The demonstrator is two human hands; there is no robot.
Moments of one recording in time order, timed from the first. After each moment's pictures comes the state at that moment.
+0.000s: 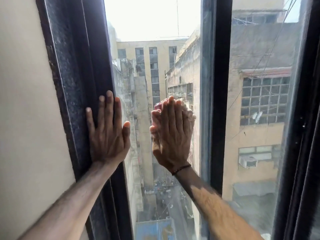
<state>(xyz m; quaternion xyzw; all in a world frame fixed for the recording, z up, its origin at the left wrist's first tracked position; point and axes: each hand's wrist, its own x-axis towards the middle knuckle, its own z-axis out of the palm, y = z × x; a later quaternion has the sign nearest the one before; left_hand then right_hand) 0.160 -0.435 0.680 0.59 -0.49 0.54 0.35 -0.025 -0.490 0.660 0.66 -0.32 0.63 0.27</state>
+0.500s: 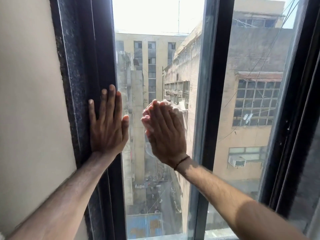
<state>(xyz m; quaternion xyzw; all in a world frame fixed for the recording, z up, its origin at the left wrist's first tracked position) 0.154 -0.427 0.682 0.59 -0.50 0.51 0.37 -0.036 -0.491 0.650 0.74 -0.29 0.50 0.36</state>
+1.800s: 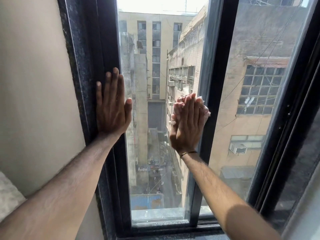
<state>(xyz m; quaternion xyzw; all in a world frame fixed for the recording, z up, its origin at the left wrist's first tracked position) 0.149 -0.420 0.676 0.57 -0.53 0.48 0.41 -0.074 -0.498 0.607 0.62 -0.37 0.64 0.26</state>
